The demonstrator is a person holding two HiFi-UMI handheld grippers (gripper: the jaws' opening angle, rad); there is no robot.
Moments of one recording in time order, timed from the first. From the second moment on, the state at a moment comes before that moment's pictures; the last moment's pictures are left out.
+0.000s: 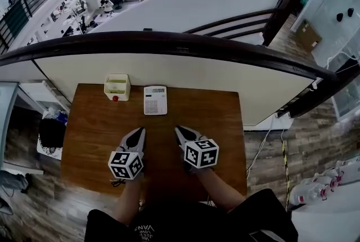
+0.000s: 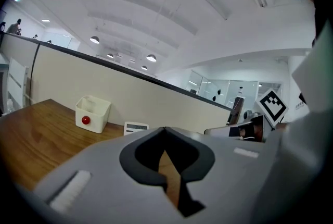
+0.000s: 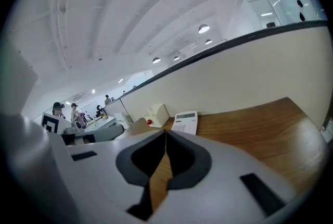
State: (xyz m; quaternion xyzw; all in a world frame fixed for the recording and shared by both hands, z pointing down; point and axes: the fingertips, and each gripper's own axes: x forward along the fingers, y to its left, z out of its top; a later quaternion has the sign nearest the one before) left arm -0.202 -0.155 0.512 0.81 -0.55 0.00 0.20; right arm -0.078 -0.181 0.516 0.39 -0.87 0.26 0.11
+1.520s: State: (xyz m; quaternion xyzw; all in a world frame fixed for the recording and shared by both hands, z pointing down) left arm -0.139 0.027 0.530 0.74 -0.63 -0.01 0.22; right arm -0.028 -0.046 0.551 0.30 -0.91 0.23 0.18
